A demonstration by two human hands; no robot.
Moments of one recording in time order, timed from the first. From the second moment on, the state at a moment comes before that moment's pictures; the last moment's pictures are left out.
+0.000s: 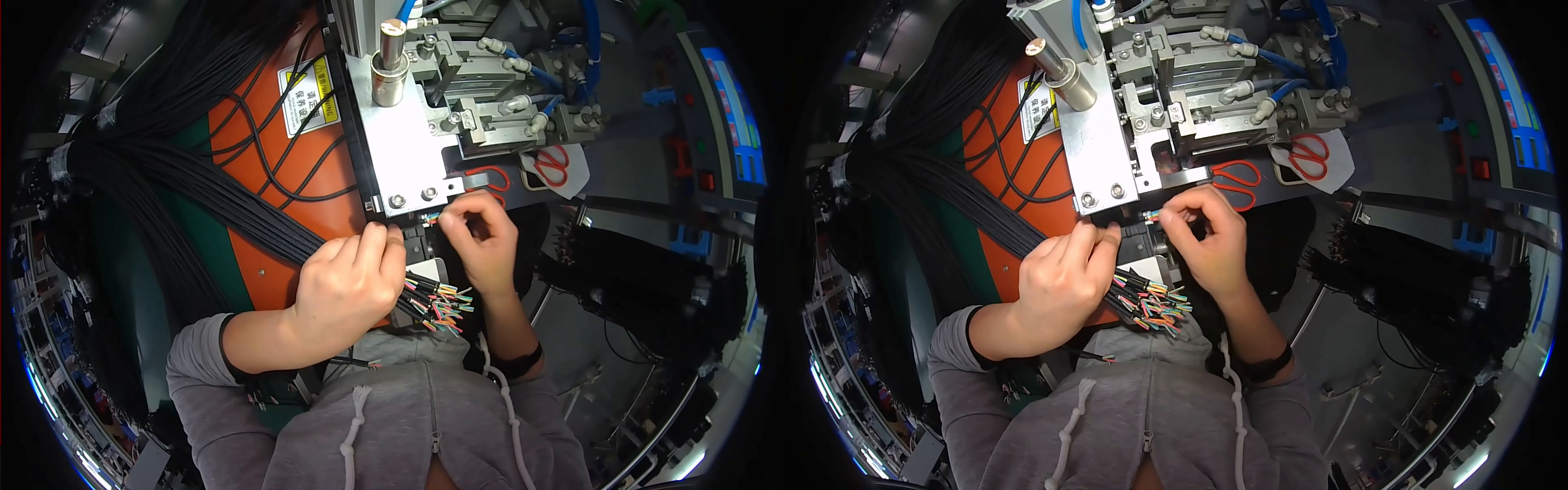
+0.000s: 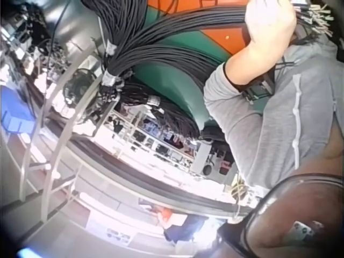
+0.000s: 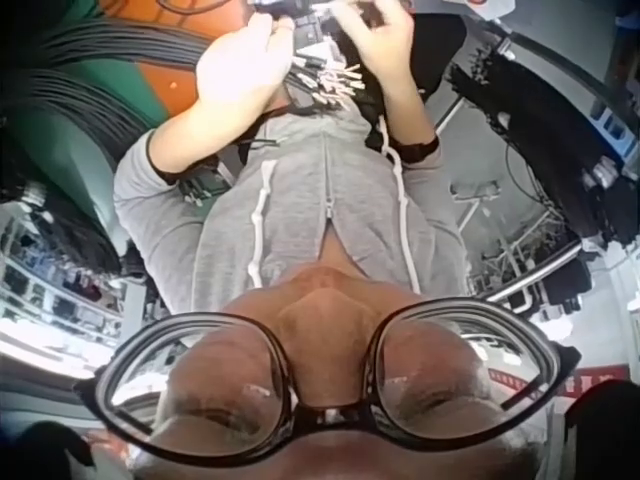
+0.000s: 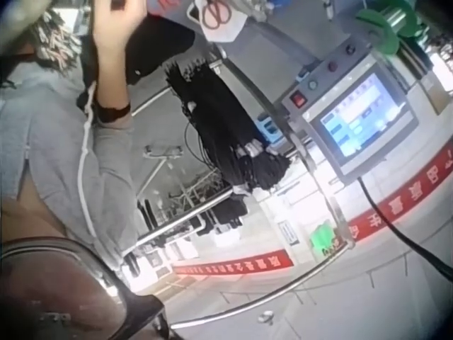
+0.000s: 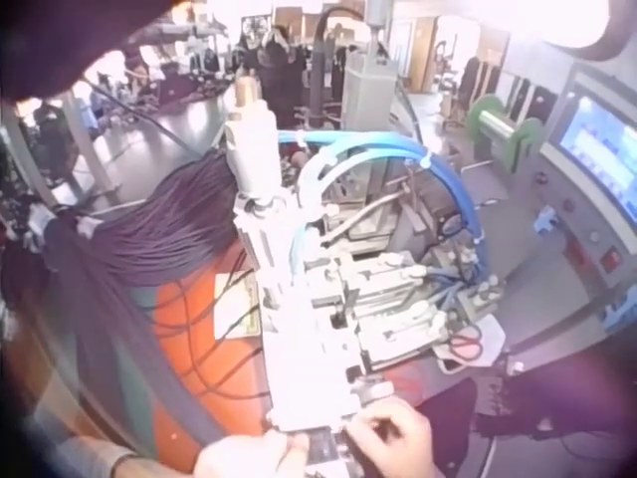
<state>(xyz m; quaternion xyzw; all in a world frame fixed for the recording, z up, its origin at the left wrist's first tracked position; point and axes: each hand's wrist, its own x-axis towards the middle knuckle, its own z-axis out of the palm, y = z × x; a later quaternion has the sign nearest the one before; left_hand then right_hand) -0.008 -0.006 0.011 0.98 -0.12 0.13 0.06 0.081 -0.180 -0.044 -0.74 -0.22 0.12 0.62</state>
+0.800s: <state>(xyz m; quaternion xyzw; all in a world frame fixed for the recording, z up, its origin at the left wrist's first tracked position) 0.003 0.004 0.016 0.90 -0.20 0.28 0.26 0.066 -0.161 -0.010 -0.66 -0.30 -0.05 0.68</state>
